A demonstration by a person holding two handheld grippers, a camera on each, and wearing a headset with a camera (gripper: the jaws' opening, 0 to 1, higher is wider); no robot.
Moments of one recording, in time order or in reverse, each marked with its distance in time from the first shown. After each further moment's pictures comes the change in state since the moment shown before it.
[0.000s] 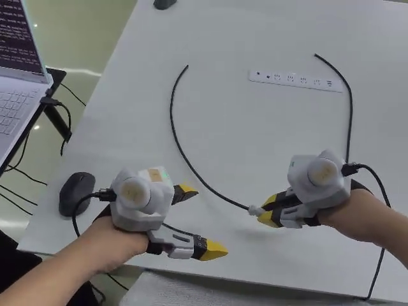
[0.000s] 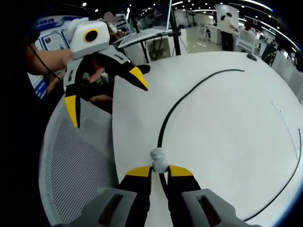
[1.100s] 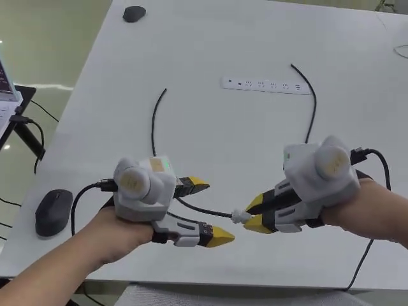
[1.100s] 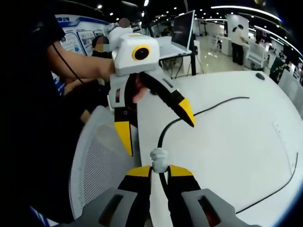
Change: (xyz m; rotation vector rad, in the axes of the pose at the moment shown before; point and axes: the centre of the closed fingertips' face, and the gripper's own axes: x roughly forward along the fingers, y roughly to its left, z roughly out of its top) left arm 0.020 -0.020 0.048 0.101 -0.080 -0.126; right arm -0.055 0.052 0.039 -0.083 -0.065 0.076
